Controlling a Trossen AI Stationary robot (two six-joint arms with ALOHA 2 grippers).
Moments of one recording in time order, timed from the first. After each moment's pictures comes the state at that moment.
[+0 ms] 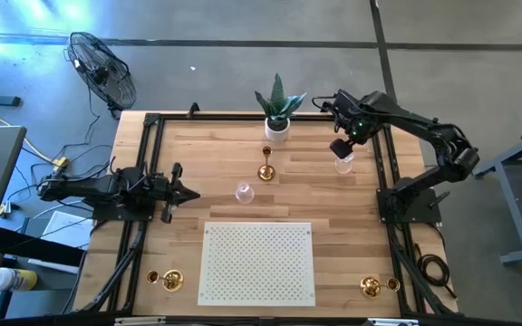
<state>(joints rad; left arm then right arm) -0.06 0.01 0.02 0.00 0.03 0.02 -0.77 1.45 1.18 -1.26 0.05 0.15</state>
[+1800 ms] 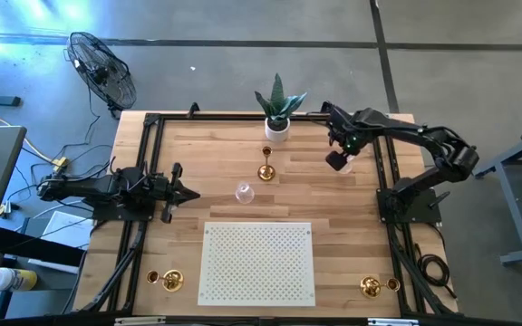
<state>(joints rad) -0.06 0.01 0.02 0.00 0.03 0.02 -0.71 1.45 0.96 -1.01 0.04 0.13</state>
